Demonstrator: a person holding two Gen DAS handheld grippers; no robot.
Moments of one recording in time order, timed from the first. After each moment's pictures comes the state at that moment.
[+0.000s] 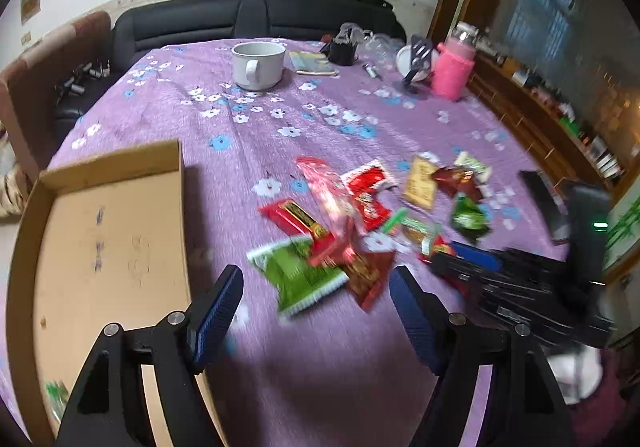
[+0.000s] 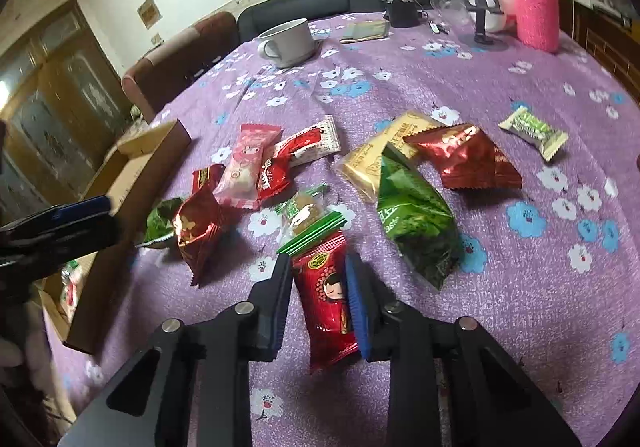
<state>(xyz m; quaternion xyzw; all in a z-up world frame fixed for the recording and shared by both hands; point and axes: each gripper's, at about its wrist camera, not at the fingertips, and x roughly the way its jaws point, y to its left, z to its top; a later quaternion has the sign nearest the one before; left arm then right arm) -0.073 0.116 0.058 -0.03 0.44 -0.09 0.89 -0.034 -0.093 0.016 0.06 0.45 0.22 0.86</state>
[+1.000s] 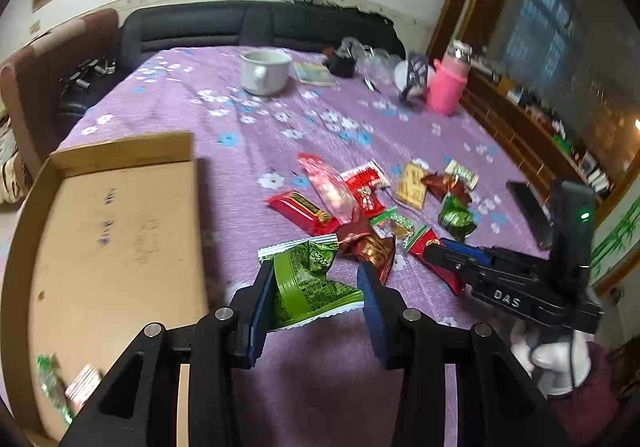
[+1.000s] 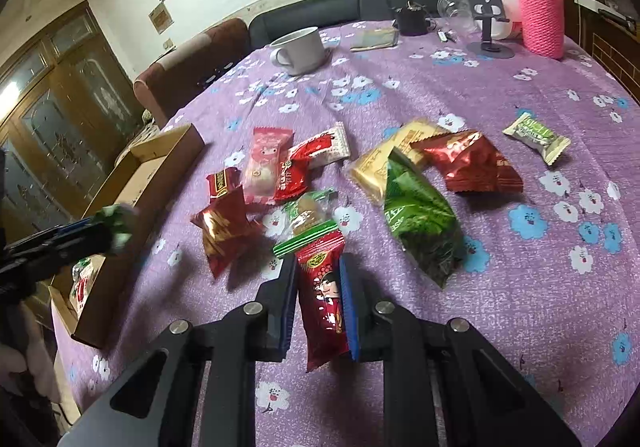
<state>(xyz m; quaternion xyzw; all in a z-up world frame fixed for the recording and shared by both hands) -0.114 0.137 0.067 -0.08 0.40 -0.10 0.91 -0.044 -0.094 0.021 0.06 0.43 0.24 0.87</state>
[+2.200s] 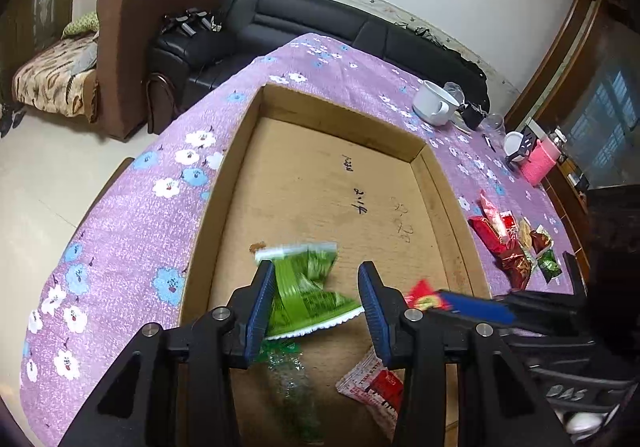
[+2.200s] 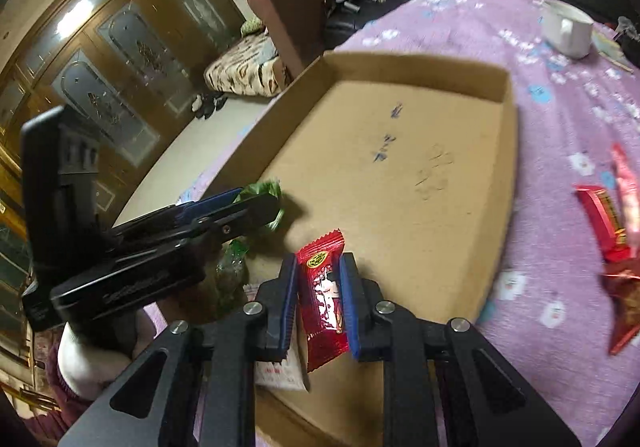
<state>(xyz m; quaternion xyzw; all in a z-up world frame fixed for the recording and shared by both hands) -0.151 0.335 0.026 -0.20 0.40 0.01 0.90 -0.084 0.177 0.039 -0.02 0.50 0.41 0.76</state>
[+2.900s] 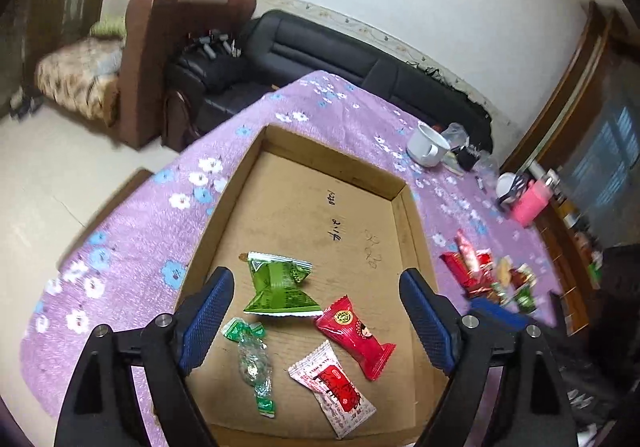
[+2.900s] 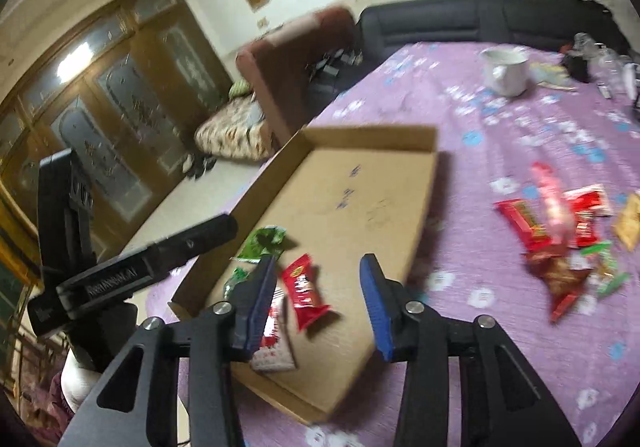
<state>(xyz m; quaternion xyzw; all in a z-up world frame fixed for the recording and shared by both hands) -0.181 0.312 0.066 -0.21 0.34 0.06 0.91 -0.115 0.096 0.093 0.04 0.40 0.38 0.83</state>
